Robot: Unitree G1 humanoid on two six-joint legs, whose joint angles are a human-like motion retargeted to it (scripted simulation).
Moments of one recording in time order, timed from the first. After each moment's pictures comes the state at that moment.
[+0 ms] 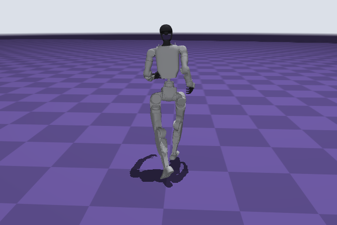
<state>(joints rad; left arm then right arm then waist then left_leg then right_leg) 0.00 0.29 -0.13 0.27 0.00 -0.60 -0.41 0.44 -0.05 -0.11 0.61 0.27 -0.64 0.48 -0.29 -0.06 -0.19 0.04 -0.06 0.33 0.23 0.21 -0.05 -0.67 -0.19 -0.44 0.41 -0.16 -0.03</state>
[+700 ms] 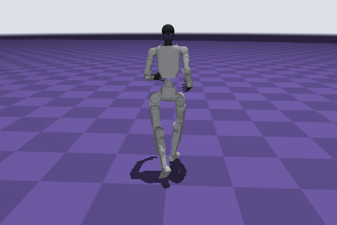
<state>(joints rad) 0.00 0.26 -0.15 0.32 0.02 -0.60 -0.52 0.41 -0.09 -0.05 0.57 0.03 -0.80 0.34 -0.21 -0.07 -0.15 0.04 -0.10 0.27 0.24 0.21 0.00 -0.61 -0.25 -0.54 0.40 -0.14 0.01</state>
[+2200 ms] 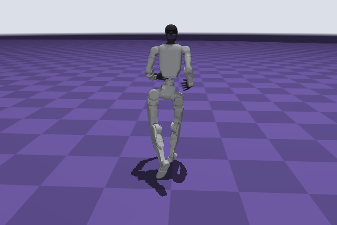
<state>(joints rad) 0.04 0.29 -0.14 0.20 0.01 -0.59 -0.56 0.32 -0.13 0.03 0.51 -0.17 -0.87 0.20 -0.29 -0.14 -0.13 0.06 -0.16 0.35 0.41 0.24 0.05 -0.67 -0.28 -0.35 0.34 -0.08 -0.02</state>
